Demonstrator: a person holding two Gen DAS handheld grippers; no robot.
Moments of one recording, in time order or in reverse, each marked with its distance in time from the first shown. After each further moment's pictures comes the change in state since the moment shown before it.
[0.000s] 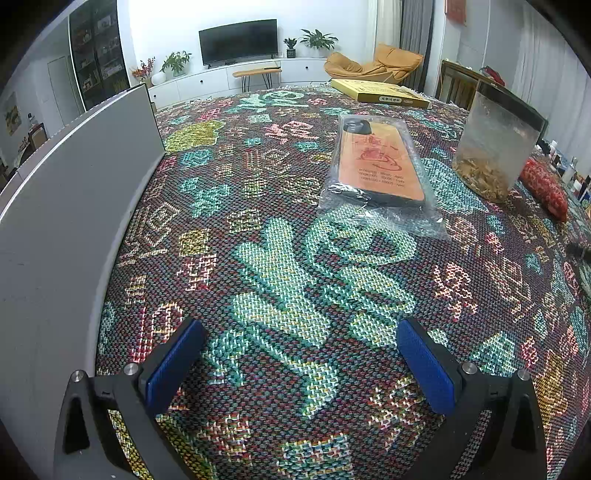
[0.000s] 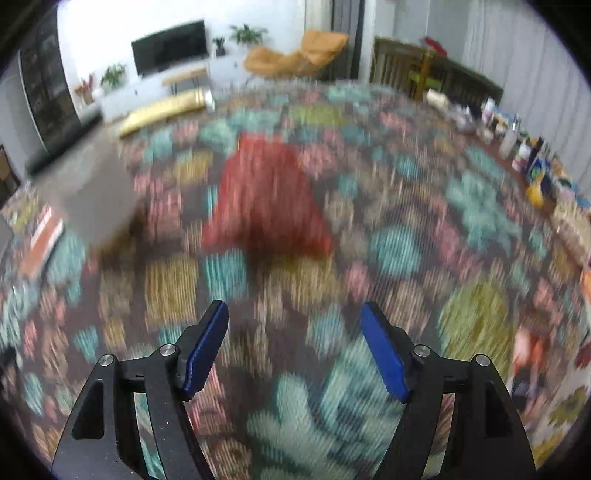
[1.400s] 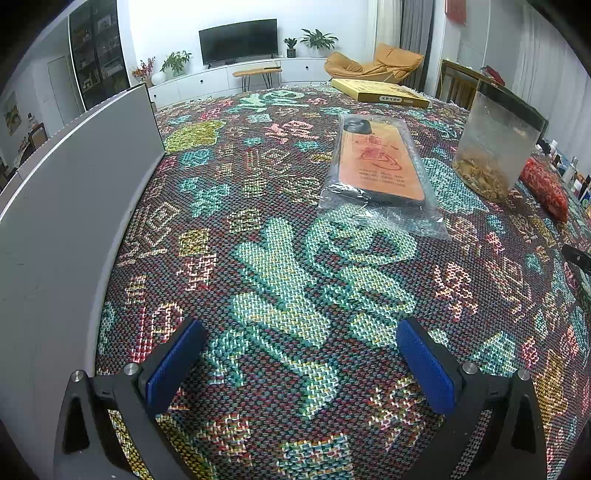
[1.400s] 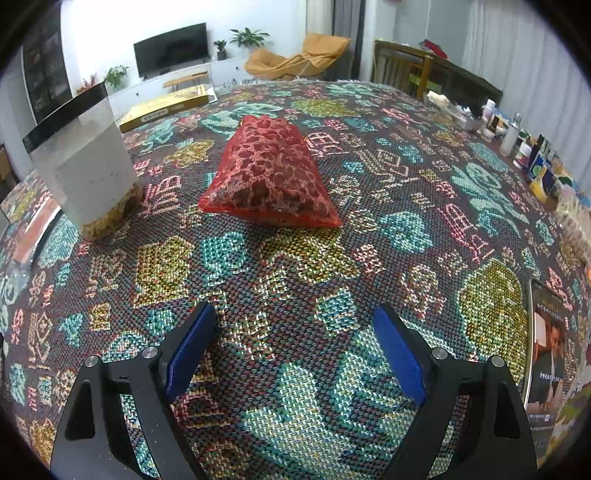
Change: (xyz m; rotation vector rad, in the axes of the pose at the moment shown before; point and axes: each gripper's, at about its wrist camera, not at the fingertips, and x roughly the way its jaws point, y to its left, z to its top) left arm 0.001 0.000 0.000 0.004 0.003 -0.003; right arm 0.003 -0.004 -0.005 -0.008 -0.056 -0.007
